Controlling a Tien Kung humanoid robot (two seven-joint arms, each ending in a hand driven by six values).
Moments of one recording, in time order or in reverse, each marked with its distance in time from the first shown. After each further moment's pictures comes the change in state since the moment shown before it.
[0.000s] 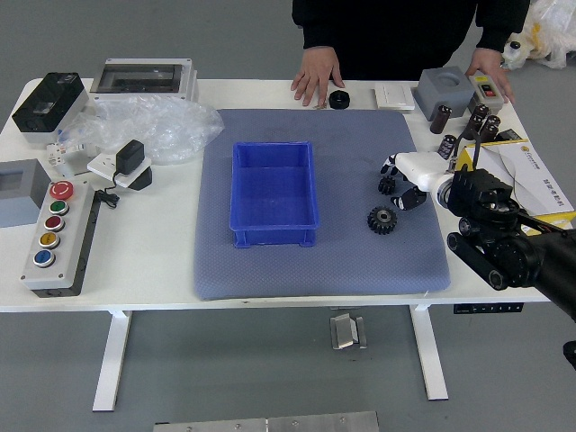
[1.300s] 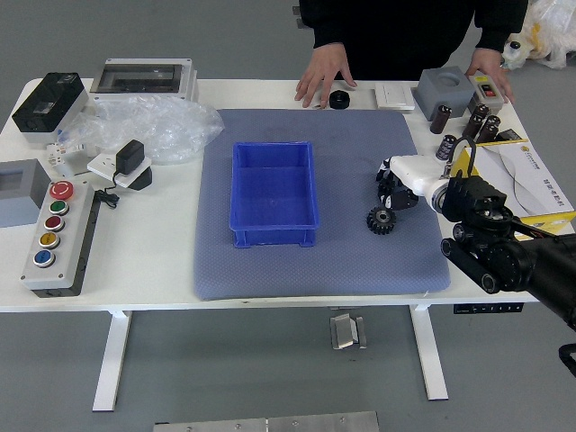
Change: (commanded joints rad) left arm -0.003 0.001 0.005 0.000 0.000 0.000 0.000; right arm 0.002 0.021 -0.058 -0.037 0.057 -0.069 0.024
